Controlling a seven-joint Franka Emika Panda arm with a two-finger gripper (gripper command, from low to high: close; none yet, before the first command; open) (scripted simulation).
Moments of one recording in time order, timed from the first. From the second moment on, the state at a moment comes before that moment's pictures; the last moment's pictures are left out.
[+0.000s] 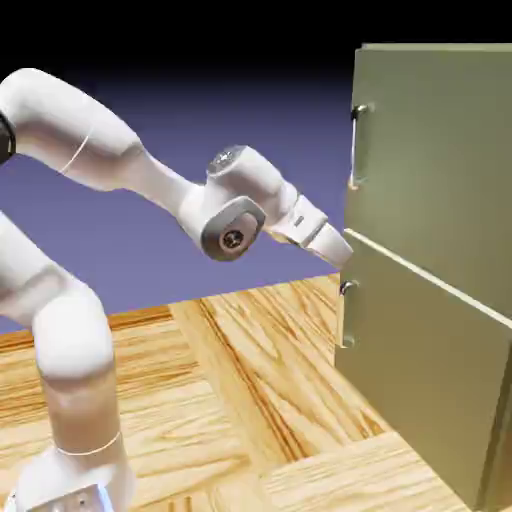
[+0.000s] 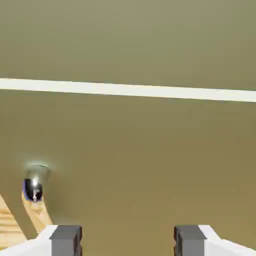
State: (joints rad) arm -0.04 -0.60 0.05 -2.79 0.12 3.03 0.67
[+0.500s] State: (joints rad) arm -0.32 -0.75 0.34 -2.66 0.77 2.97 0.28
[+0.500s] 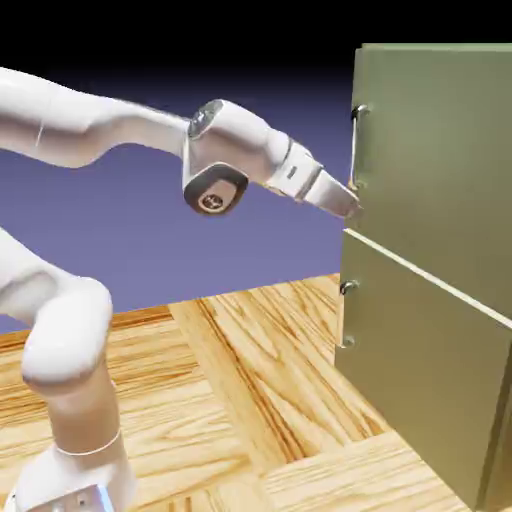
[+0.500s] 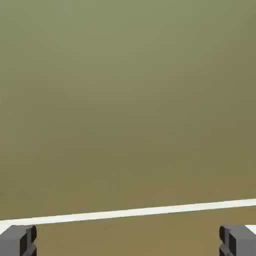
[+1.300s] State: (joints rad) arm -0.76 -0.99 0.80 -2.47 1.81 2.89 -0.35
